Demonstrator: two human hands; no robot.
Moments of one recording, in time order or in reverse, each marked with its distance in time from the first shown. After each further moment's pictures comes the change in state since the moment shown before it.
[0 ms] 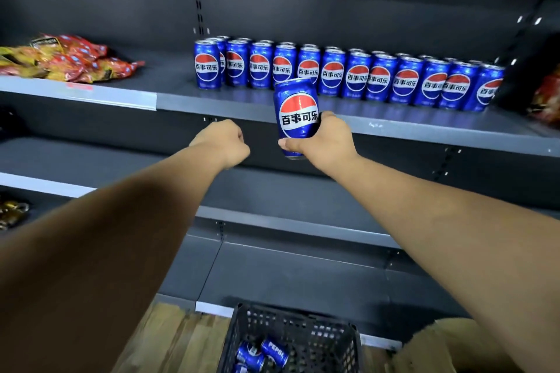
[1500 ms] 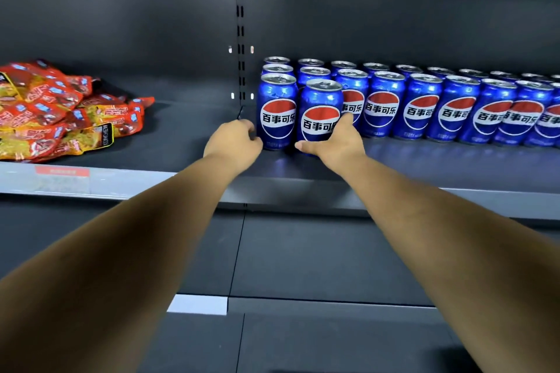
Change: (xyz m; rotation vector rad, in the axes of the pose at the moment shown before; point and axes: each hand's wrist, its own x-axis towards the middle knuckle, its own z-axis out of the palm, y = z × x) left_hand 0.309 -0.159 -0.044 -0.146 0.077 0.195; right_hand 0.268 -0.058 0.198 -0.047 0.111 0.257
